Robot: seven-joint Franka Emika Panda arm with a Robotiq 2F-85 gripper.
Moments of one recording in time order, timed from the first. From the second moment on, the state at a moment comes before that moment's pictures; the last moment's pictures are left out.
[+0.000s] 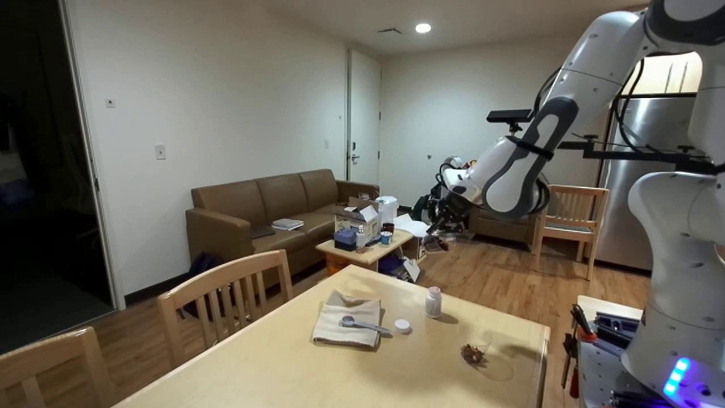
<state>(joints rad) 0.75 0.01 -0.91 -2.77 0.07 3.45 -1.78</state>
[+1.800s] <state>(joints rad) 0.15 -0.08 -0.25 -2.74 -0.27 3.45 -1.68</state>
